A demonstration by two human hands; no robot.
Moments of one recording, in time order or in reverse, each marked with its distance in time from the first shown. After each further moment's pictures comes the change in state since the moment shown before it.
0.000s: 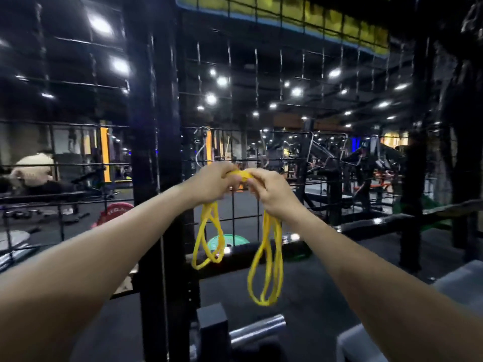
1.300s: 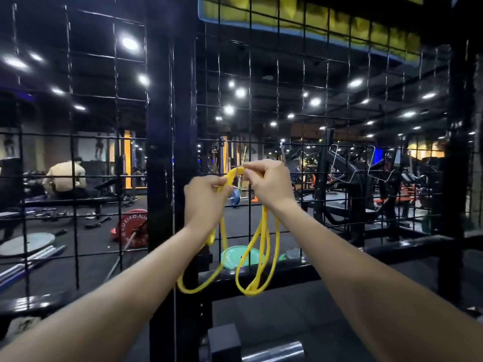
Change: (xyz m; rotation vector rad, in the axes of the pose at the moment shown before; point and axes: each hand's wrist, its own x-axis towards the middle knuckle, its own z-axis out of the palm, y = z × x) left_hand -0.017 -0.015 0.010 -0.152 0.670 -0.237; right_hand 0.054 -0.017 0.026 0.156 0.272 0.058
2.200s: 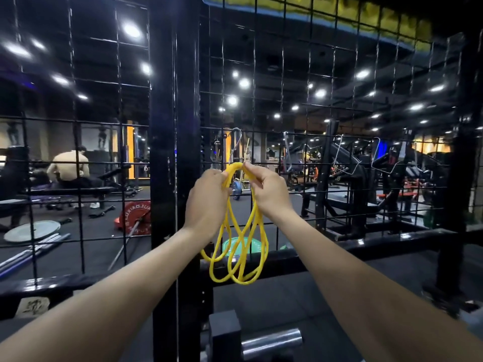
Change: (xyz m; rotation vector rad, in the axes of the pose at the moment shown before) left_hand -0.010 -0.018 0.006 0.336 -0.059 0.152; right_hand -0.022 0.022 0.012 -0.026 -0.127 0.093
